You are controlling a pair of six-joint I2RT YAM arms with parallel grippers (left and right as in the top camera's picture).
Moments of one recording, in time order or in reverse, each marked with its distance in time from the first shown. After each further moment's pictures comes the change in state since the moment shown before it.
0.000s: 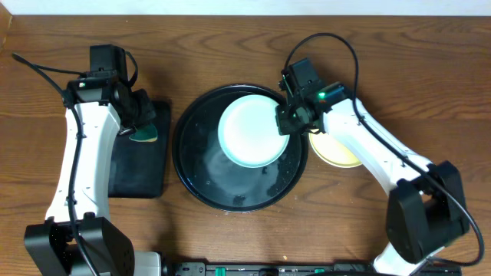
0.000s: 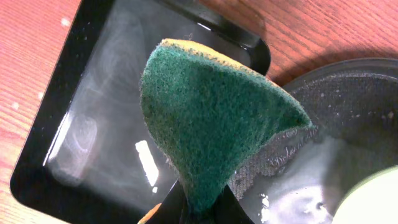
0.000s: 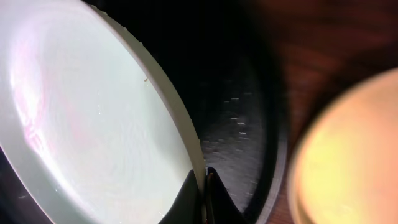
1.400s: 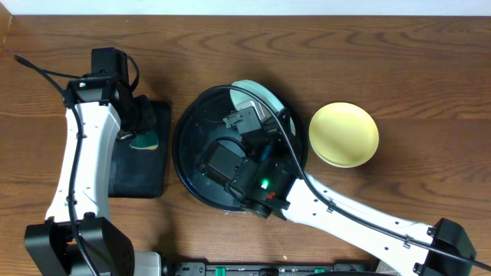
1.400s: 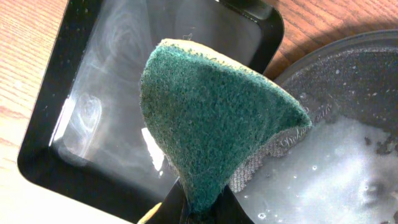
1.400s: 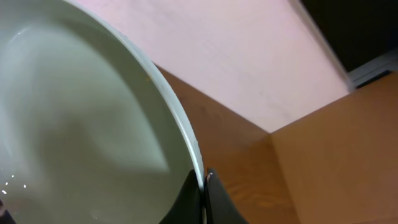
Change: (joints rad) left arm 0.000 0.000 0.000 -0.069 0.000 0.007; right arm 0.601 -0.178 0.000 -0.078 1.326 0.027
